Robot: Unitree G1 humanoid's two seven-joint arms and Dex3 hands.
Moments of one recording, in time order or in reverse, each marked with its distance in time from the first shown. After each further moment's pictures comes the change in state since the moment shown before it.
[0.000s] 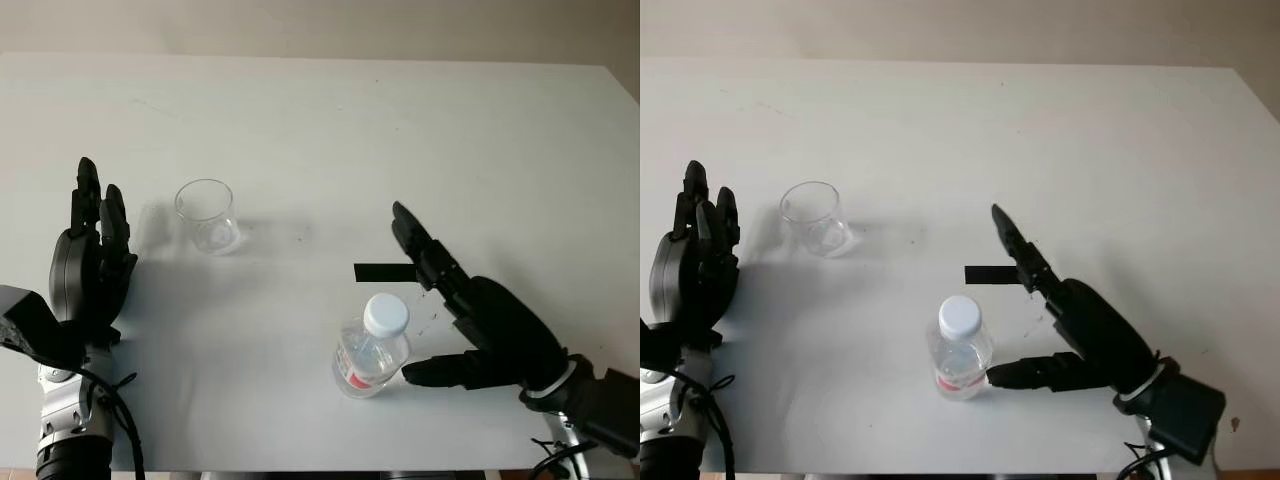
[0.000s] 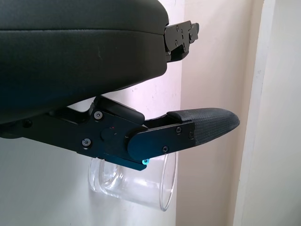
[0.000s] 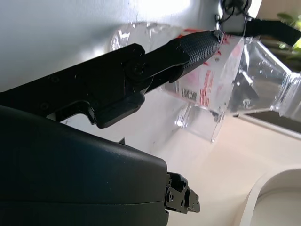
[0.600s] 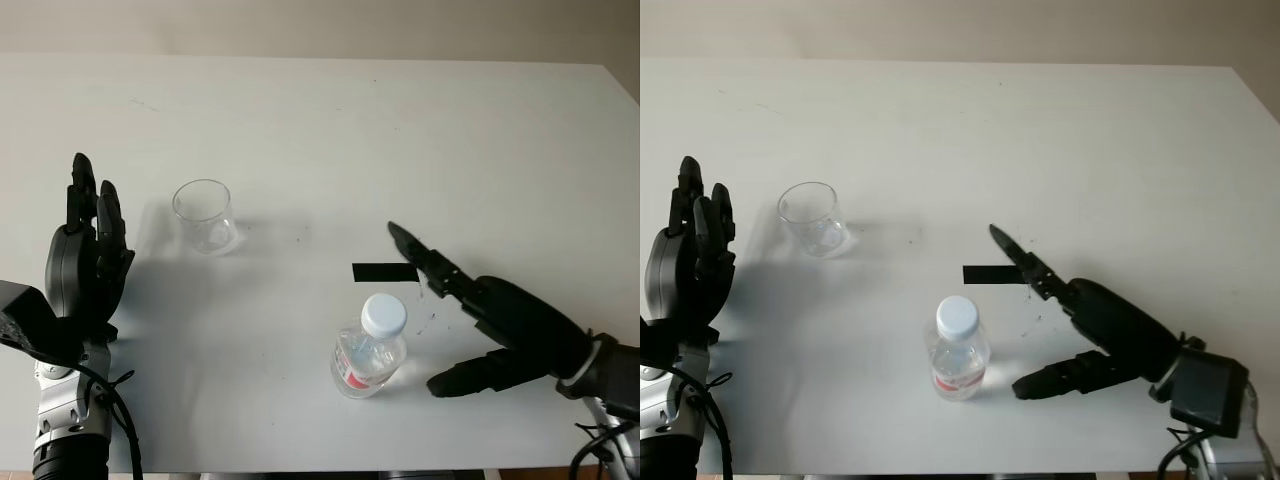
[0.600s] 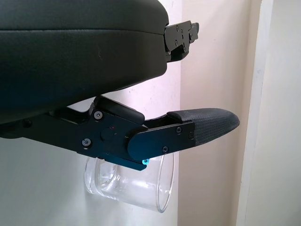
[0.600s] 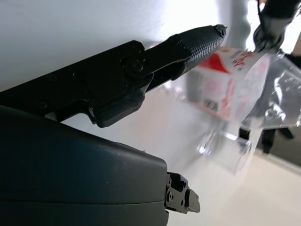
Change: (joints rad) left arm 0.001 0.004 -0.003 -0.025 0.013 0.018 0.035; right arm -0.077 -0.185 0.046 -0.018 0.016 0.134 0.097
